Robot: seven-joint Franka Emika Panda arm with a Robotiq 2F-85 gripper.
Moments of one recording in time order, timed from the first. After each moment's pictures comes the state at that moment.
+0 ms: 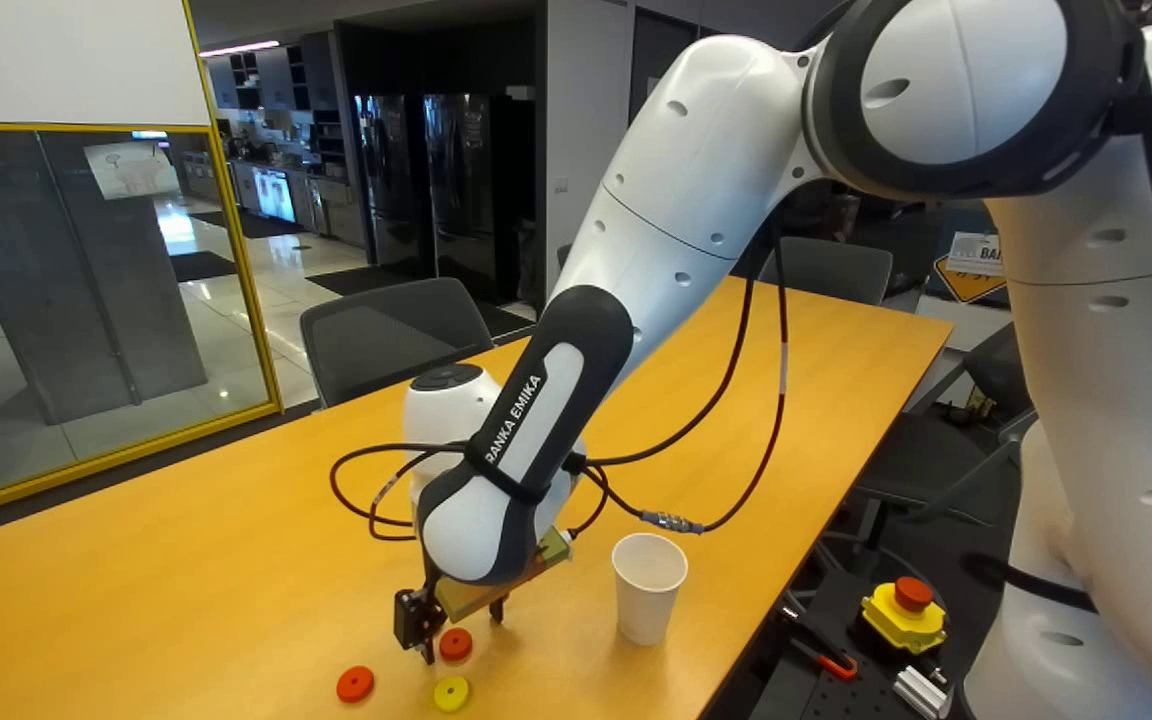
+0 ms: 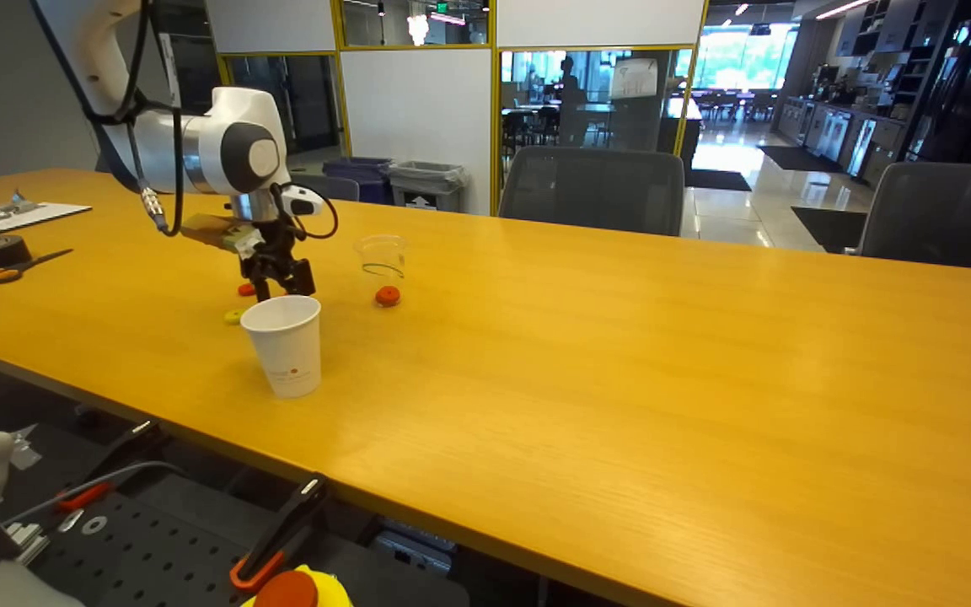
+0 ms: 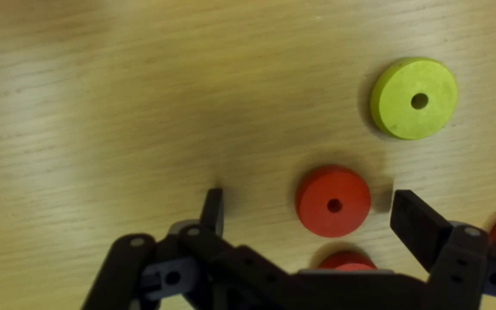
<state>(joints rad) 0.36 0.45 0.03 -2.25 0.01 2.71 0.49</state>
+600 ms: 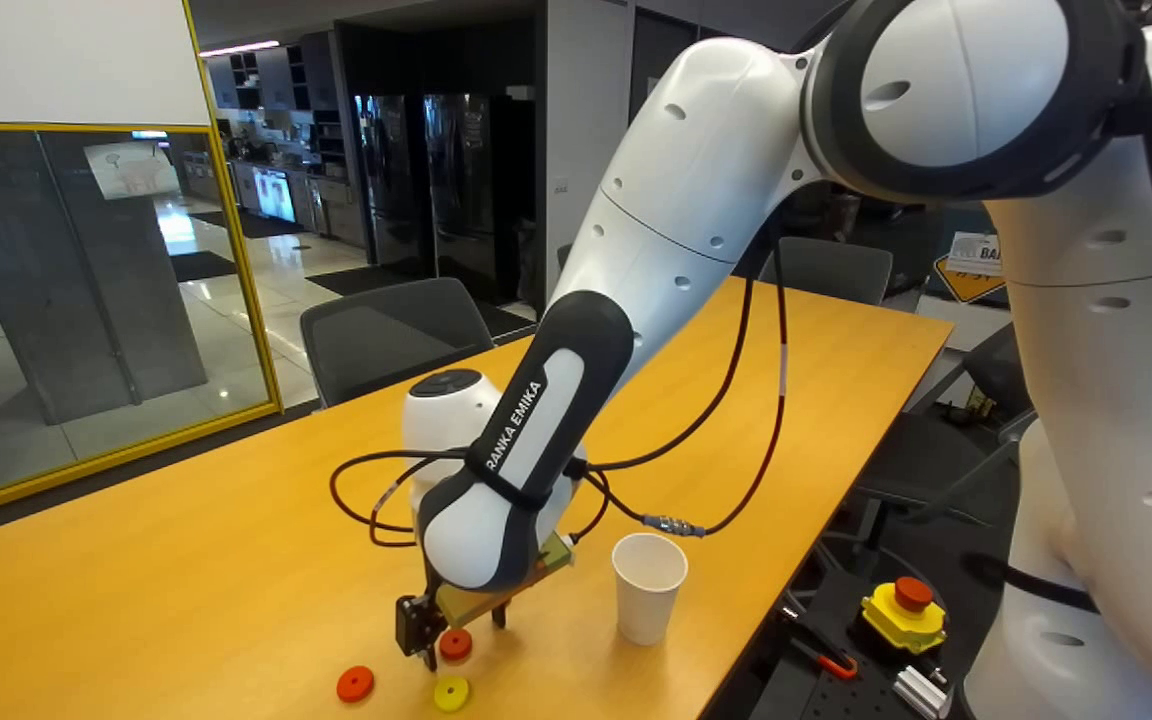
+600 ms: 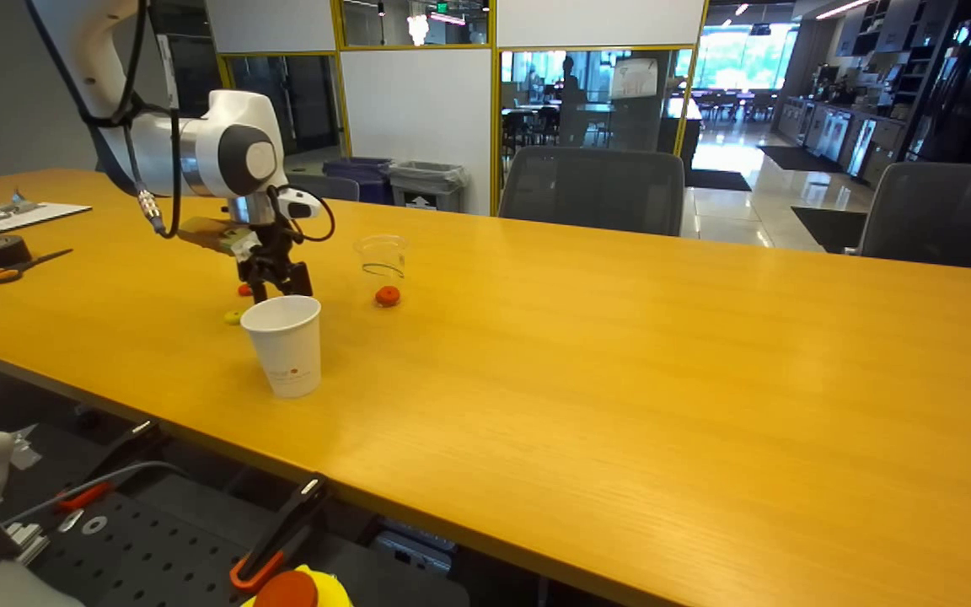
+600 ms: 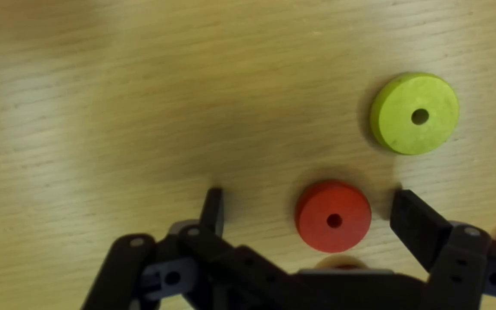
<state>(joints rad) 0.37 0.45 0.02 -2.26 0.01 2.70 0.50</state>
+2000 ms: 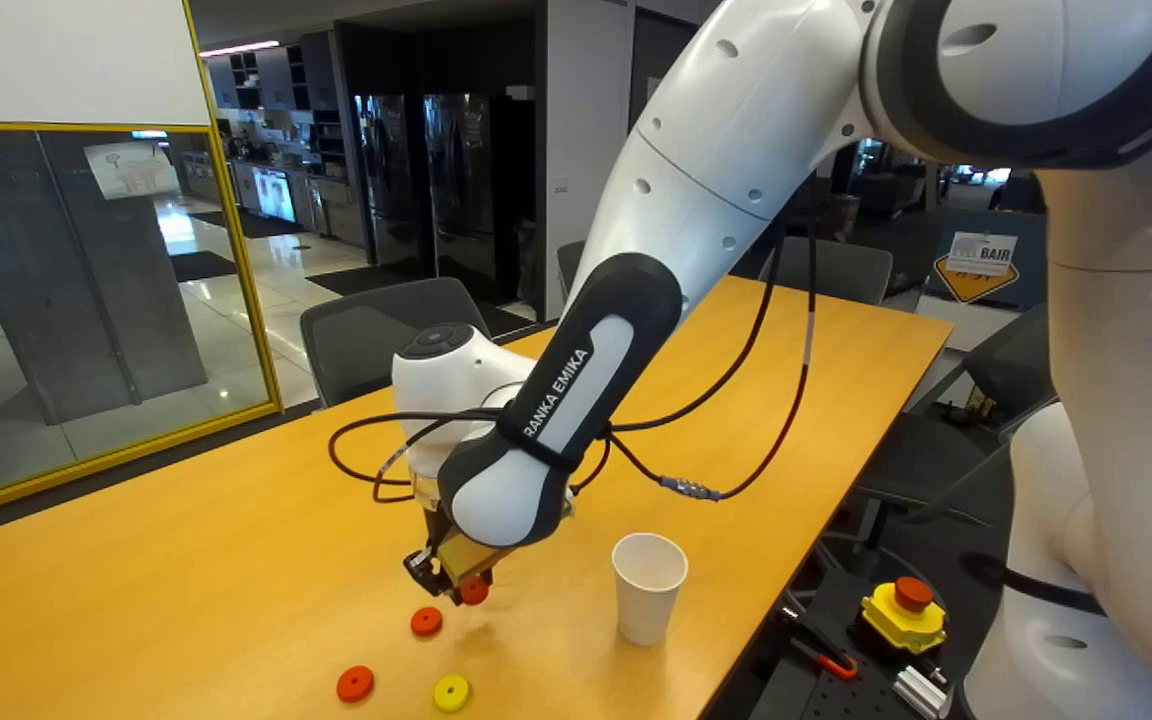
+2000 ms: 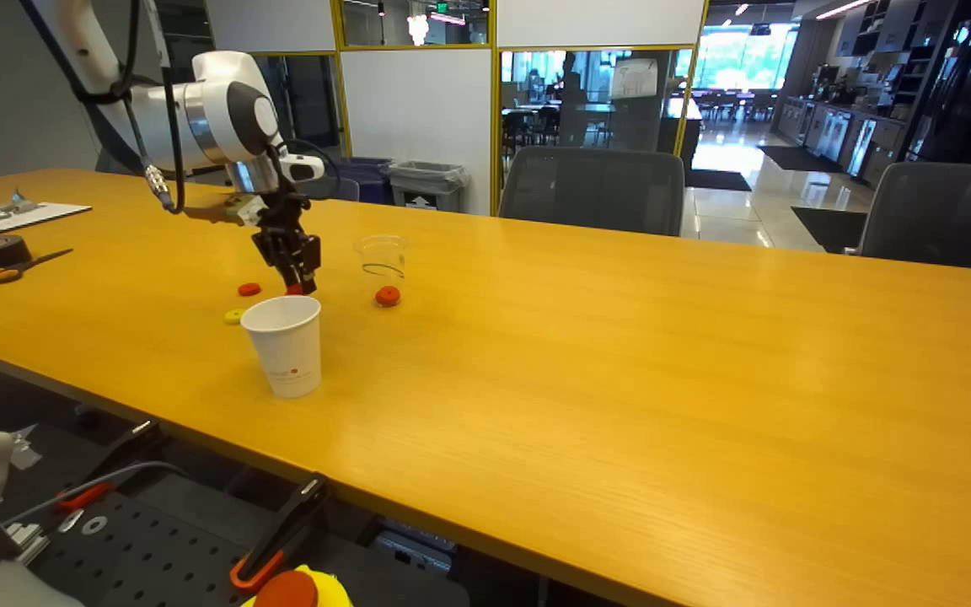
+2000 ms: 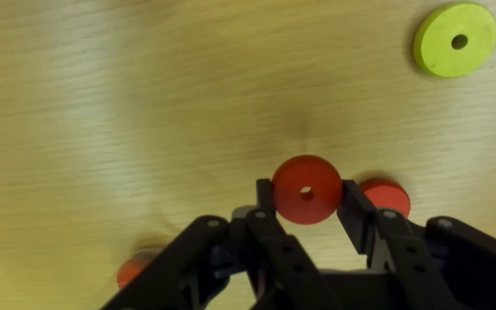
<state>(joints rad) 0.44 0.35 -0.08 -2.26 -0.23 2.64 0.66</state>
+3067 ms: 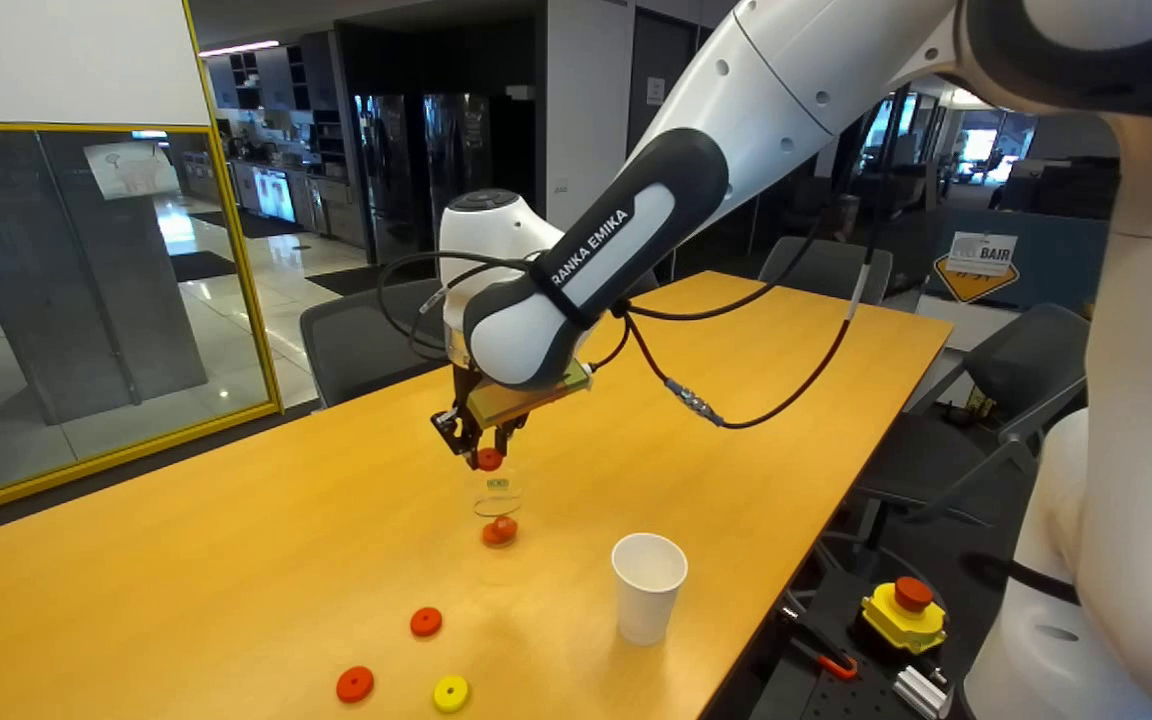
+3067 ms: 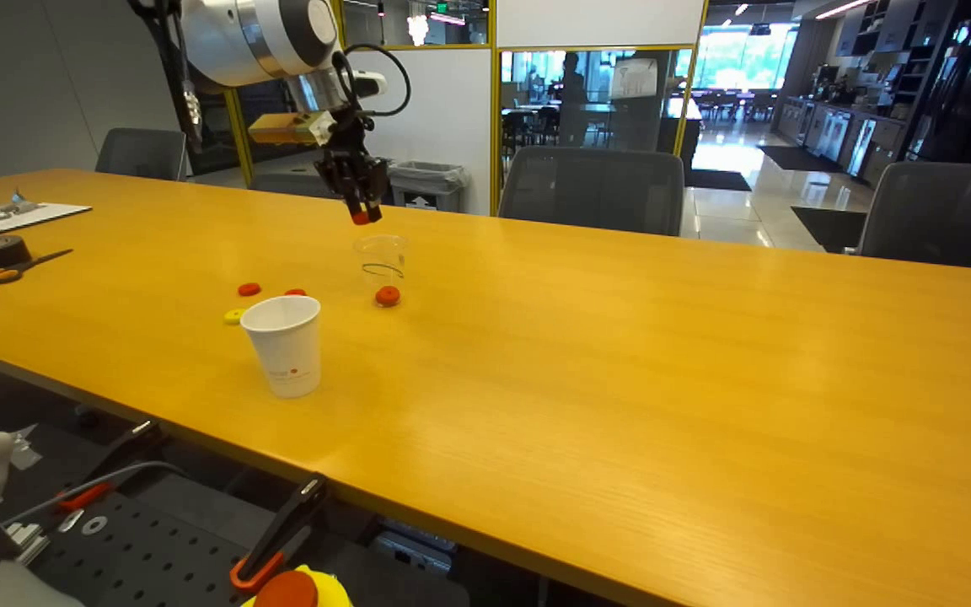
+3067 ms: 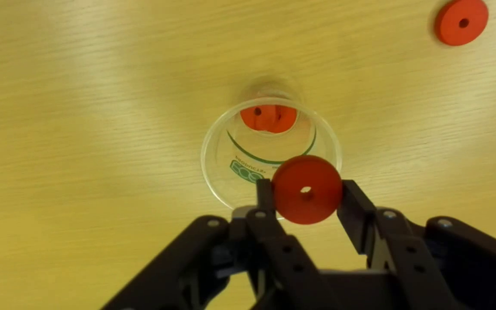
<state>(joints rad) 0.21 0.19 -0.03 -2.18 -0.26 2.53 0.53</state>
